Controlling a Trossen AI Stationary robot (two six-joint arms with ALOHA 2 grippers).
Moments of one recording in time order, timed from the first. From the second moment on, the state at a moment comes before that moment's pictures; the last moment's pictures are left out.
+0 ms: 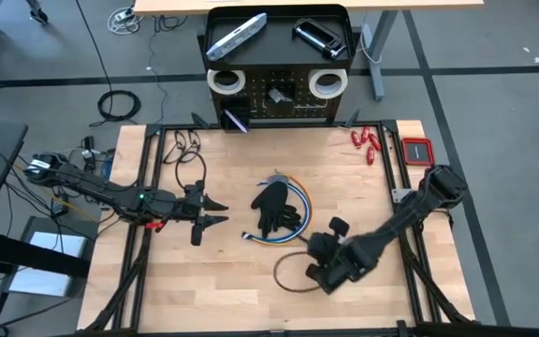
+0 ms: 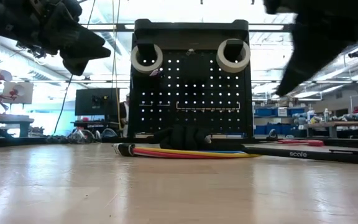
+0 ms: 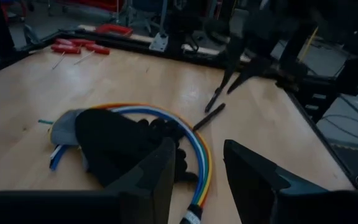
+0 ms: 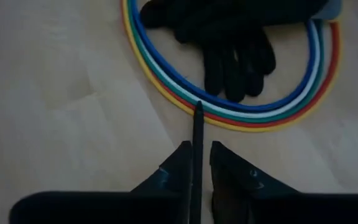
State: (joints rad) left arm -0.27 0.83 0.29 0.31 -0.27 -0.27; right arm 0.62 1.76 1.19 -0.82 0.61 1.06
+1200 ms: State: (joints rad) left arm -0.27 0.85 0.29 0.48 -0.35 -0.29; right arm 0.80 1.77 0.60 -0.04 0.79 1.15
